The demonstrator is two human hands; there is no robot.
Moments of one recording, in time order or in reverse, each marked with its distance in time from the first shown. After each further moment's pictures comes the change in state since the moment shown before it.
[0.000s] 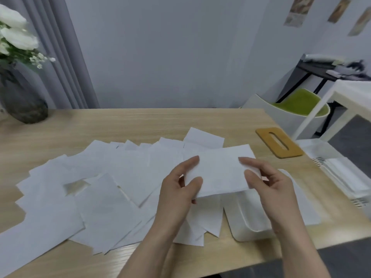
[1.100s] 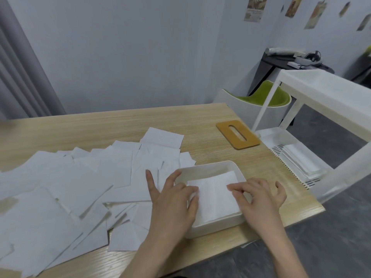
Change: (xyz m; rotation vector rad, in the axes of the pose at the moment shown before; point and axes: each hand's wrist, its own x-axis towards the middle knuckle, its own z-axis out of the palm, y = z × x) left_hand -0.009 -0.039 0.102 1.317 -0.165 0.382; right_hand -0.003 0.073 -0.103 -0.872 0.109 -0.052
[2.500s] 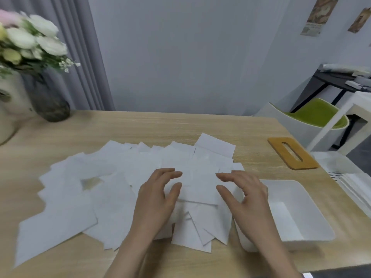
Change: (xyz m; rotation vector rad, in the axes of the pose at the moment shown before) left_hand -0.037 -0.140 -0.067 -0.574 0.292 -0.272; right_hand -0.012 -0.156 0.040 0.411 -0.087 -0.302
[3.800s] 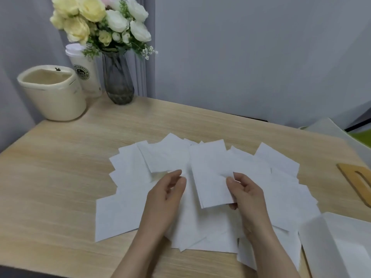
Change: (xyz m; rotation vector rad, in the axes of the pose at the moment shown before) left_hand -0.002 -0.083 -0.103 -0.352 0.142 -0.376; right_hand 0.034 -0.075 0.141 0.684 -0.220 0.526
